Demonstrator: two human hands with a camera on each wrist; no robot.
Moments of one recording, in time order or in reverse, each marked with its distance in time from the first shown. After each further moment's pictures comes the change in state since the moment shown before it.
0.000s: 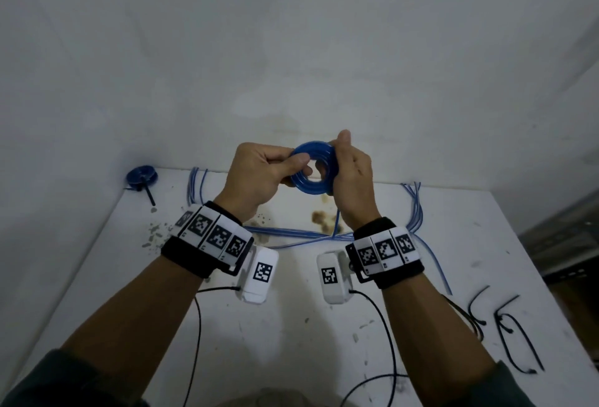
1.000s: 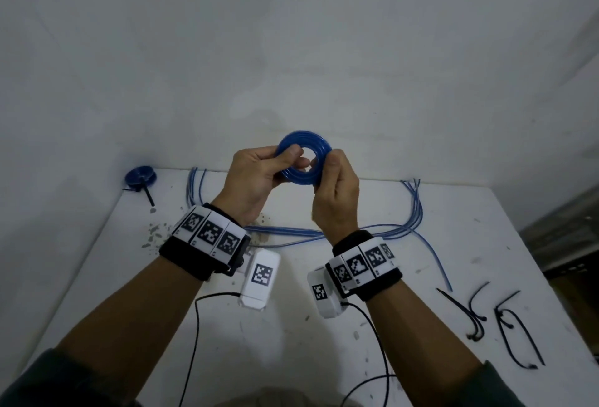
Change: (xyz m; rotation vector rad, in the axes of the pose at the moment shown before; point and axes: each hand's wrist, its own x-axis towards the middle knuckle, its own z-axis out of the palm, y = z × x) left_hand -0.005 0.003 0.007 -0.358 0.022 -0.206; right_hand -0.020 0.029 0.022 -0.066 0.168 -0.187
